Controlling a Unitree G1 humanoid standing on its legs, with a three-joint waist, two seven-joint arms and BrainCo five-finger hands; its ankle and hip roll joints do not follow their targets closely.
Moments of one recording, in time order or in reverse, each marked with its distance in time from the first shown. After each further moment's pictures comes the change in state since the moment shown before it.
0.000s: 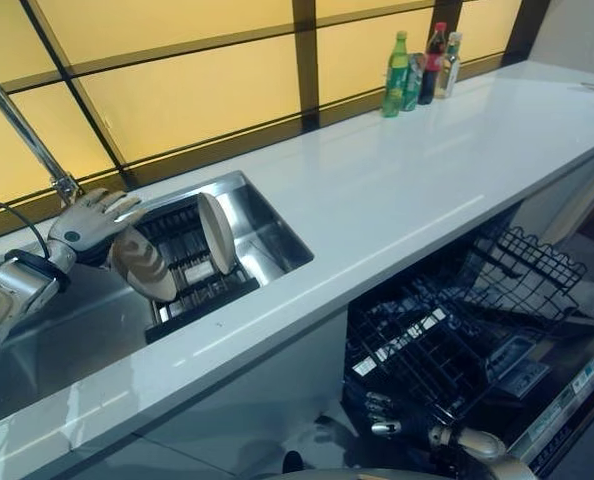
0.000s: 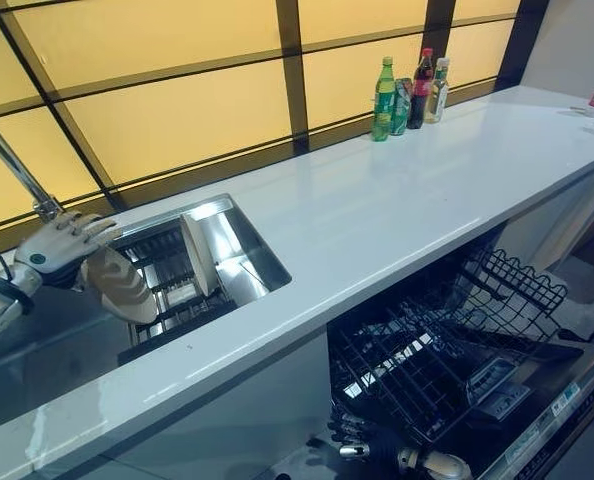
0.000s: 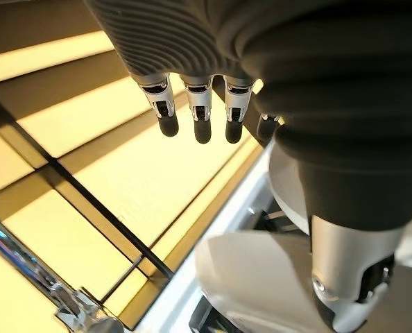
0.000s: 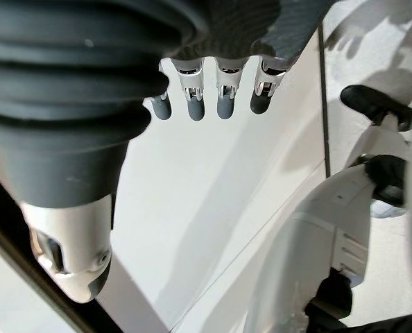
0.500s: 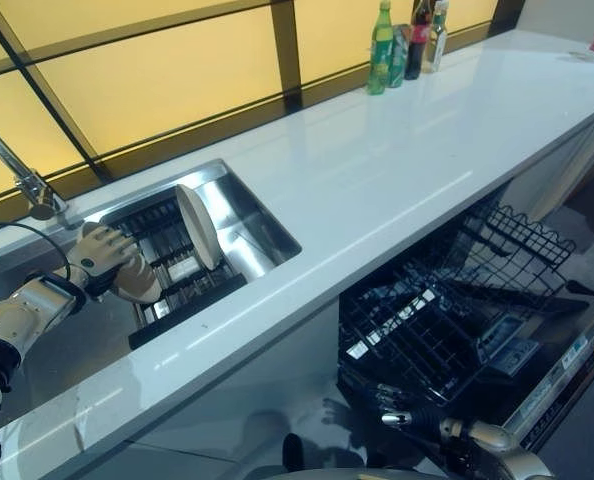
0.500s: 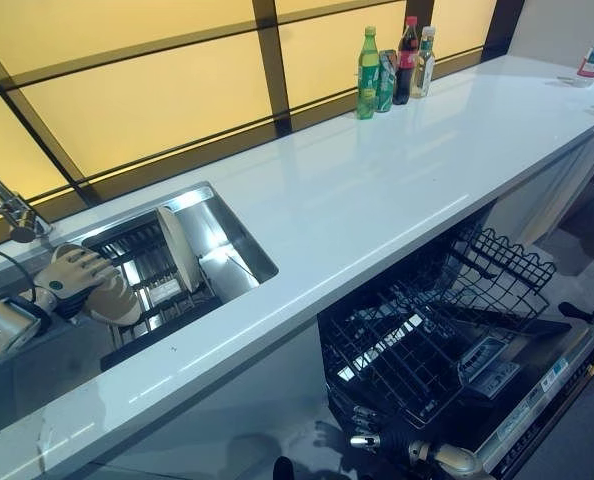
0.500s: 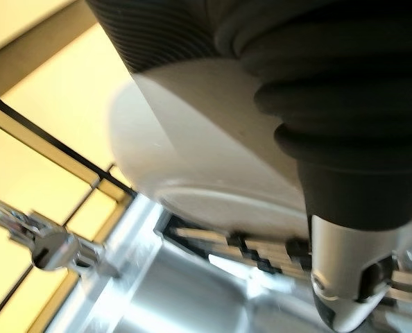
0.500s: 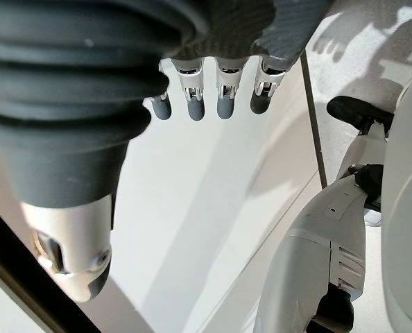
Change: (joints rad) left arm 0.020 -0.069 -0.039 0.032 0.075 0.088 -0.229; right arm -0.006 -0.036 -0.025 -0.034 0.049 0.016 -0.021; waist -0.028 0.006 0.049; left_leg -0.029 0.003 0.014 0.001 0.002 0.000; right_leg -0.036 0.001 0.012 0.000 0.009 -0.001
